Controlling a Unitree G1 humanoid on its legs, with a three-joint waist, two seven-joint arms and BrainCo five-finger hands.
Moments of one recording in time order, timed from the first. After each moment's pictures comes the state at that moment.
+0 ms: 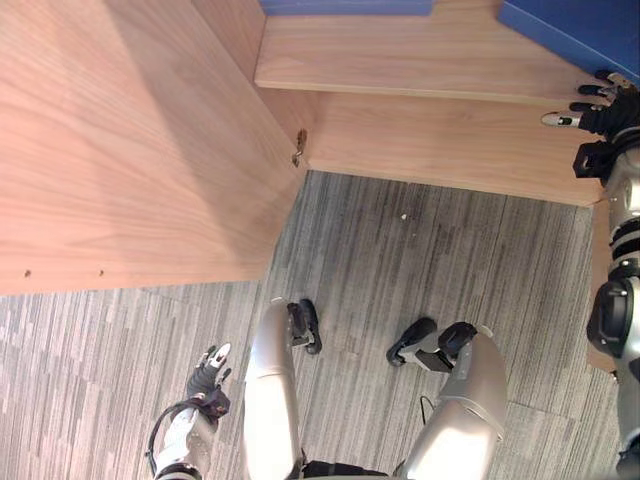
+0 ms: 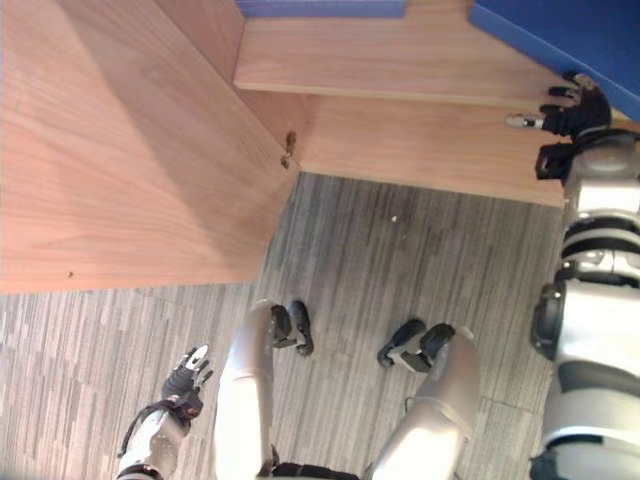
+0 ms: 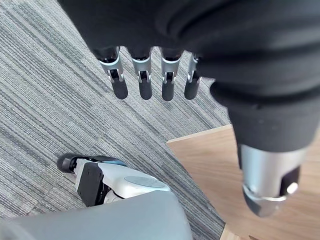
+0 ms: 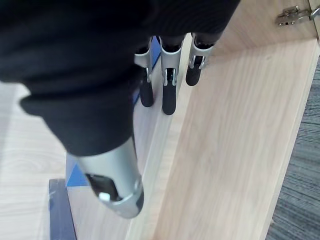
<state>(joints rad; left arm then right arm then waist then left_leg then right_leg) -0.02 0.13 0.22 0.75 -0.51 -0.07 -0.10 -1.18 -0.80 -0.10 1.09 0.01 0.08 0.08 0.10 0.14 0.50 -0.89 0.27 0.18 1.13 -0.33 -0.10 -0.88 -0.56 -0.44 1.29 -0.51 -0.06</state>
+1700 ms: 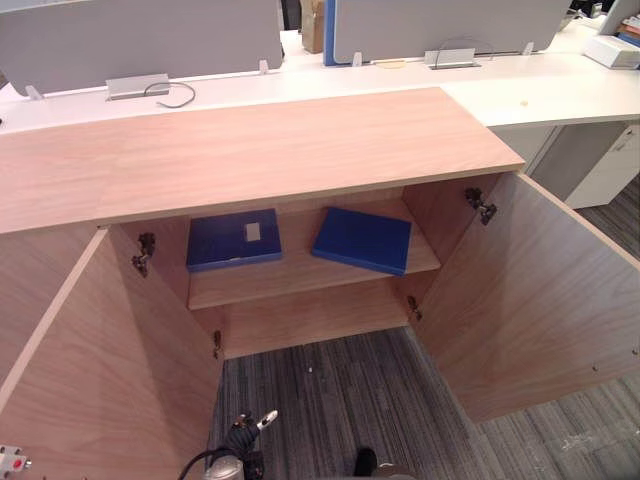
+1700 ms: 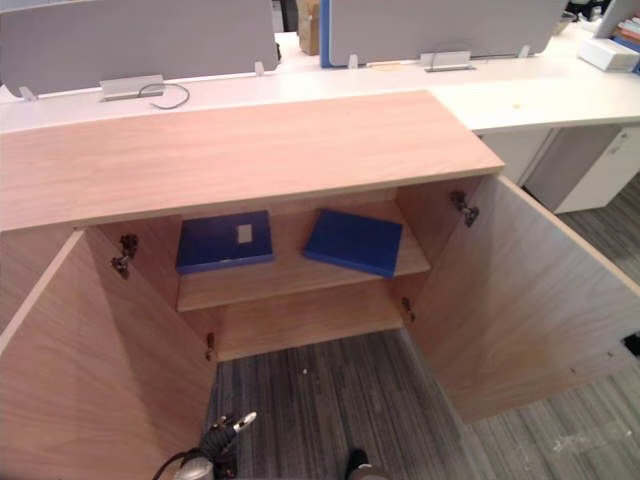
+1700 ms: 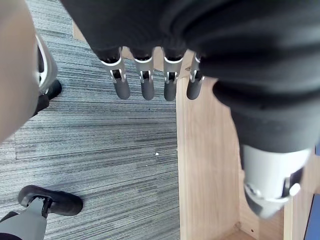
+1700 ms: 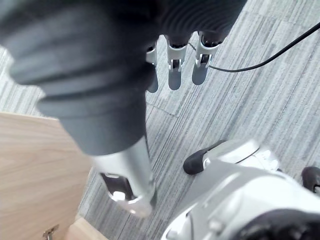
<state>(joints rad) 0.02 0.02 0.06 1.05 -0.13 -0.11 0.07 0.19 0.00 -0.61 1.13 0.22 -0.02 -0.10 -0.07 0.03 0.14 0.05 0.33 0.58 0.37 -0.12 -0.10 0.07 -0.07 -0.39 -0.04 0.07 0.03</state>
